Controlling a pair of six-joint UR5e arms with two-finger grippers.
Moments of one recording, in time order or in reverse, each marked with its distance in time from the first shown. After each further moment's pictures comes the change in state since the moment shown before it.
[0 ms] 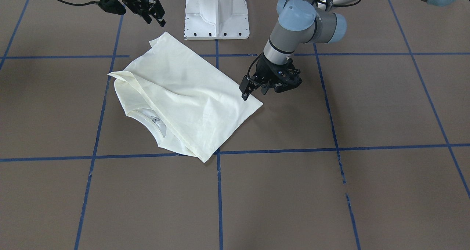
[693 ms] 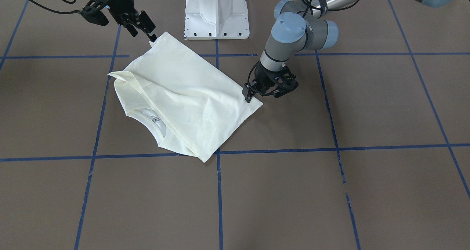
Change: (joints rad) left arm 0.027 -0.007 0.080 -0.019 -0.003 -0.047; right arm 0.100 0.007 -0.028 0.000 0.000 -0.009
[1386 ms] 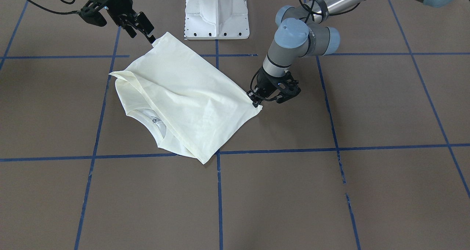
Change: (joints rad) left arm -0.043 -0.008 0.032 -0.047 0.071 0.054; right arm 0.013 -0.003 -0.002 0.000 -0.002 0.000
